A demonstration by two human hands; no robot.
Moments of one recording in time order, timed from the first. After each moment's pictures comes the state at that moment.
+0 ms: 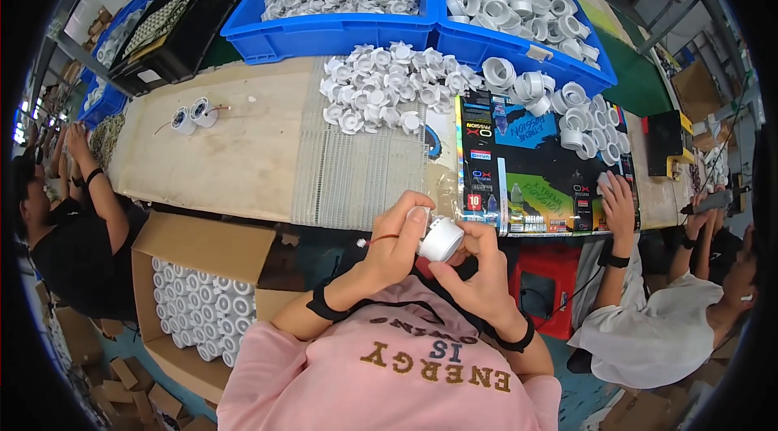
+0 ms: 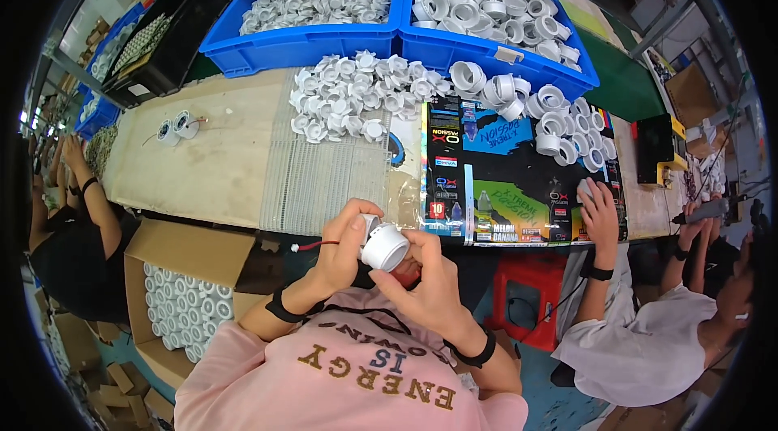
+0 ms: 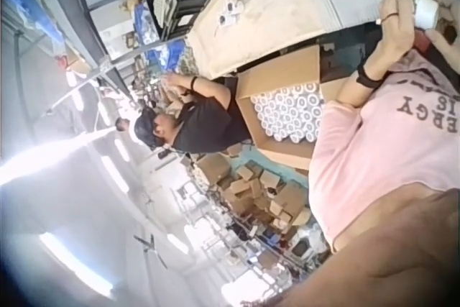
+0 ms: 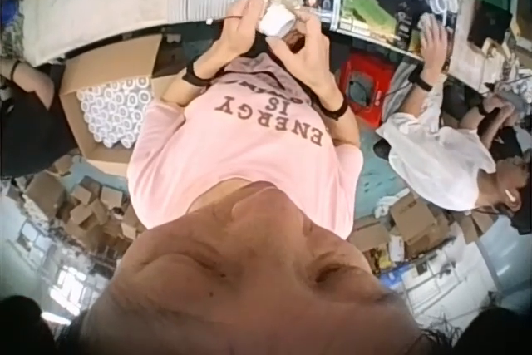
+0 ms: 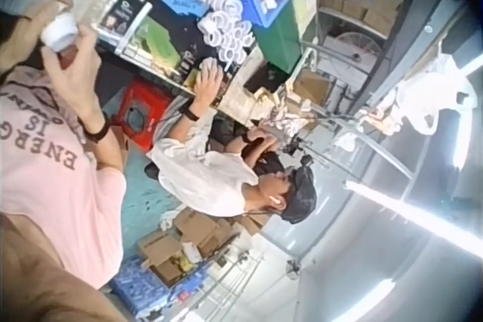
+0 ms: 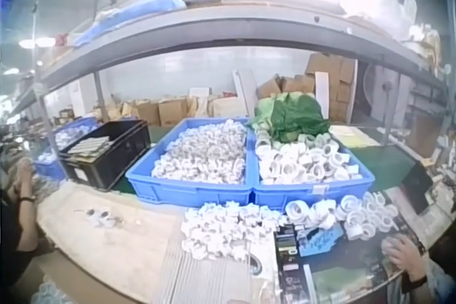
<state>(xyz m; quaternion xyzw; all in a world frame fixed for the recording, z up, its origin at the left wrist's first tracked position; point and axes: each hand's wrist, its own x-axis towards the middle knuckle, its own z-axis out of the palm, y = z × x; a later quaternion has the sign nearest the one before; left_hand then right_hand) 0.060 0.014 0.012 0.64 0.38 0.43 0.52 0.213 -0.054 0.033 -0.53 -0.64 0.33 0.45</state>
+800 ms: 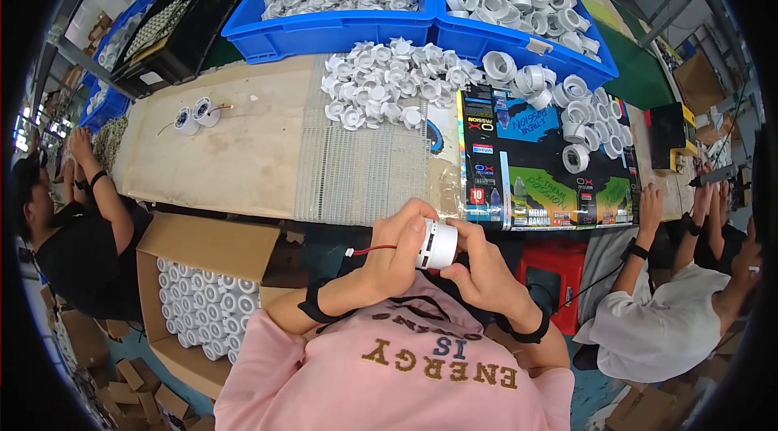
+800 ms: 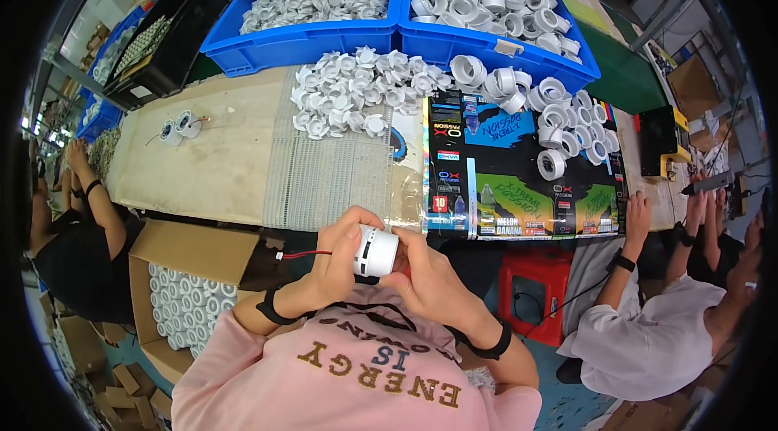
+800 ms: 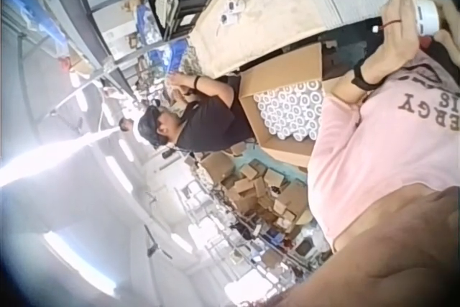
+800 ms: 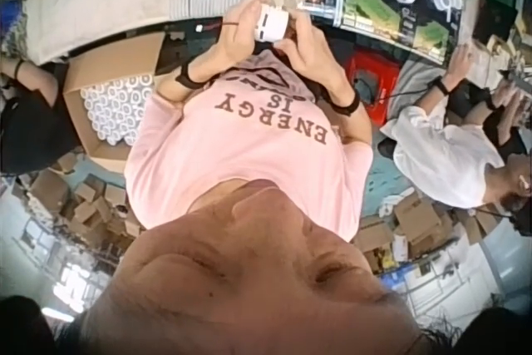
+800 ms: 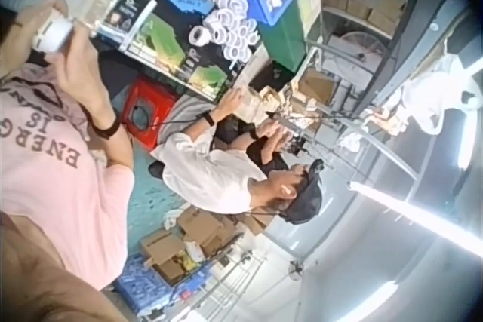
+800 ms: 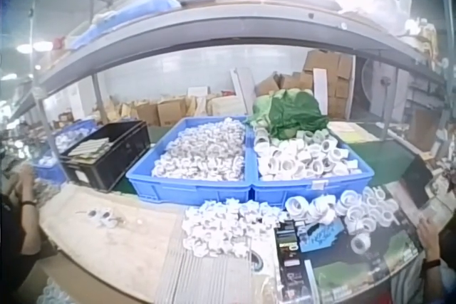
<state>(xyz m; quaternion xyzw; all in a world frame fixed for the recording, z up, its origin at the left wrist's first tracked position) 0.052 0.003 0.034 0.66 0.34 0.42 0.52 0.226 -0.053 0.035 -0.47 -0.70 0.40 0.36</state>
